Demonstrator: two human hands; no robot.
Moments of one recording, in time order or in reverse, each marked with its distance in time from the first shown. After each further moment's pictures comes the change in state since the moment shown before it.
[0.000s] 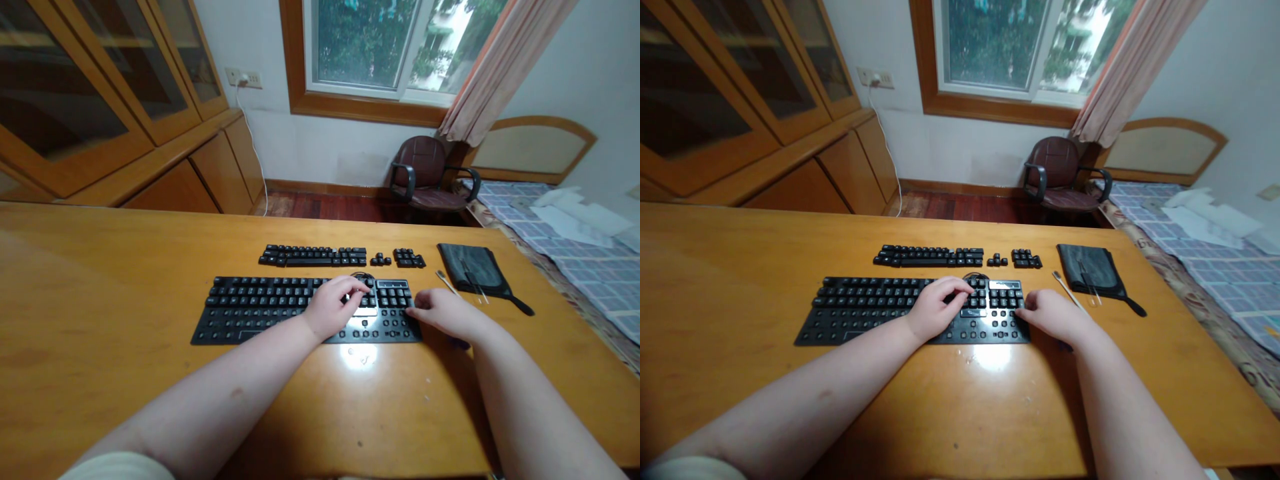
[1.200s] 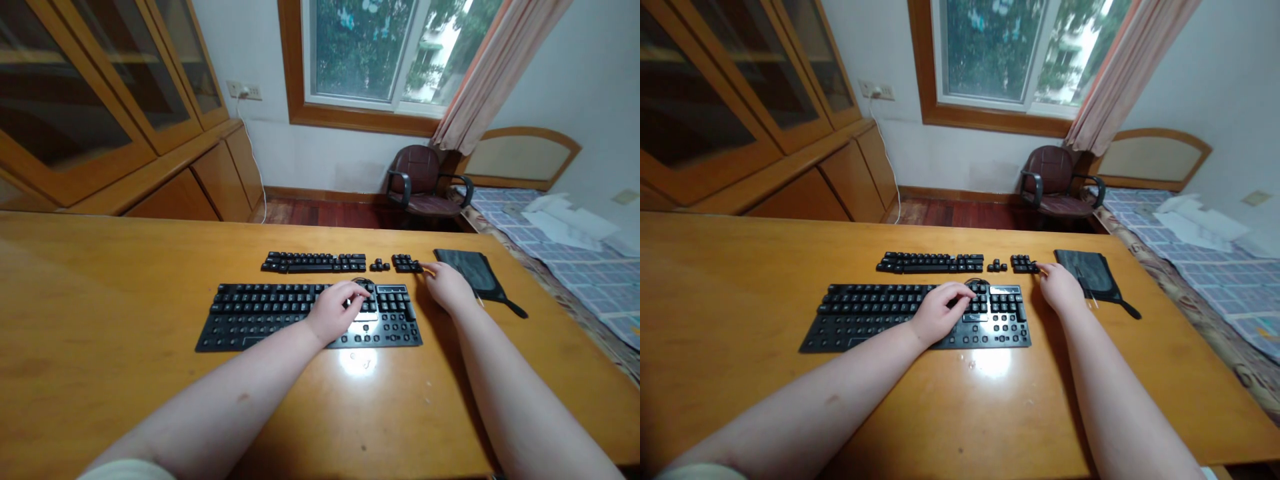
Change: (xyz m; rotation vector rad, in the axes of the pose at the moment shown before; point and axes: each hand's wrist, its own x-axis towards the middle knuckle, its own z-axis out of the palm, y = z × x) left_hand 0.002 0.001 -0.001 -0.007 -0.014 -0.008; right_hand 0.051 0.034 -0.008 -0.135 0.496 0.140
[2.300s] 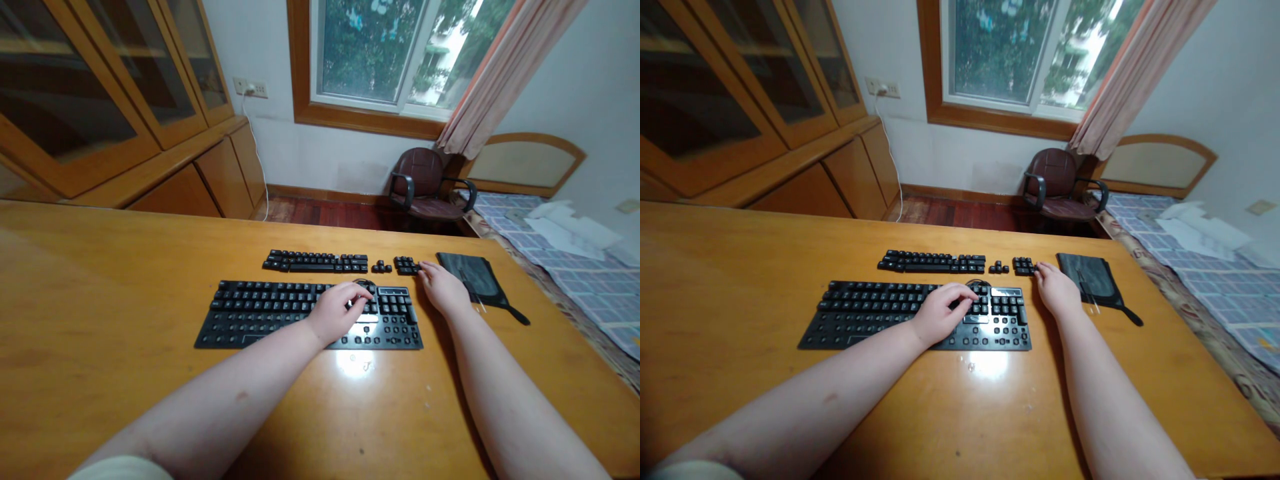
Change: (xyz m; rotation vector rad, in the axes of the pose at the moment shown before) left_hand 0.000 0.002 -0.001 0.010 -0.015 -0.020; right_hand 0.008 0.009 0.023 -0.078 0.101 -0.140
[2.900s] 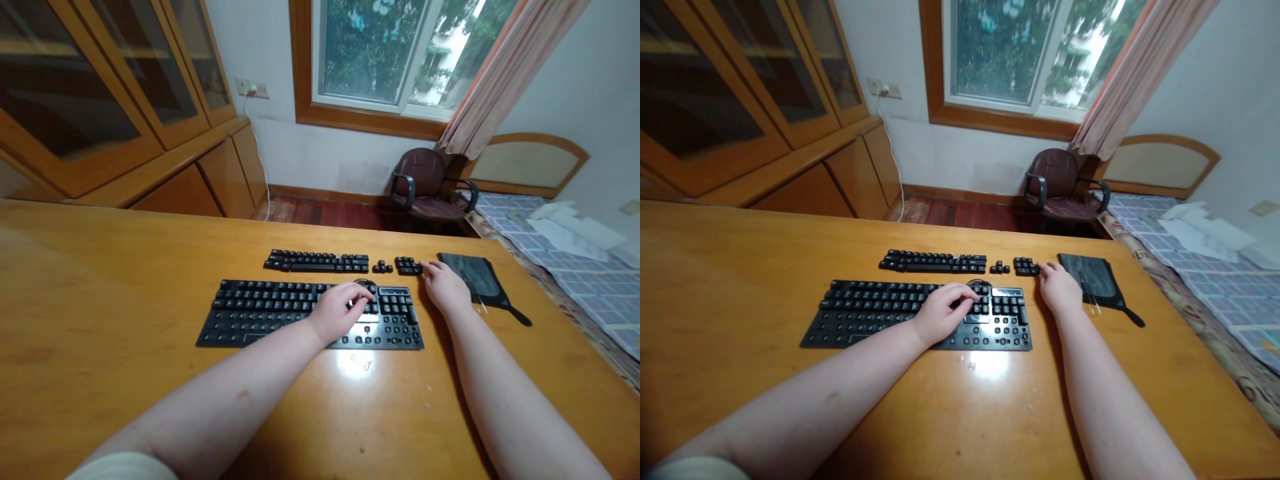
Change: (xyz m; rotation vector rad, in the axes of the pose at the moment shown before) left_hand 0.000 0.001 -0.001 0.002 0.001 0.007; right_hand -0.002 -0.003 -0.002 -0.064 0.020 0.100
